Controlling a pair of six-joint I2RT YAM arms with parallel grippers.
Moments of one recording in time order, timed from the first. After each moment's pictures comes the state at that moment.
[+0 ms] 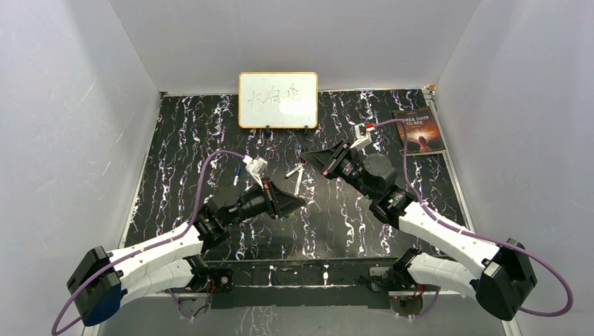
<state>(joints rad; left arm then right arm) -0.88 0.93 0.42 0.47 0.27 -0.84 0.71 1.03 0.68 0.39 -0.06 0.99</state>
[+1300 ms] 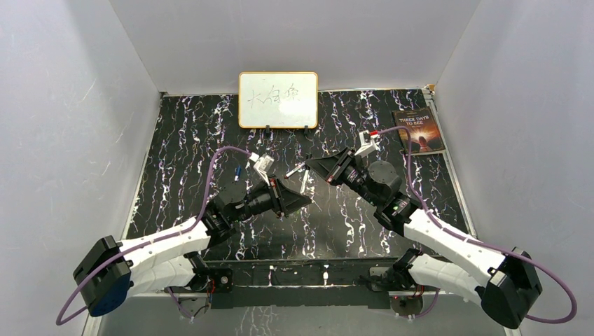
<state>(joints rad) -0.89 1.03 0.45 0.54 0.27 -0.85 0.71 0.96 0.61 0.37 -0.06 1.00</state>
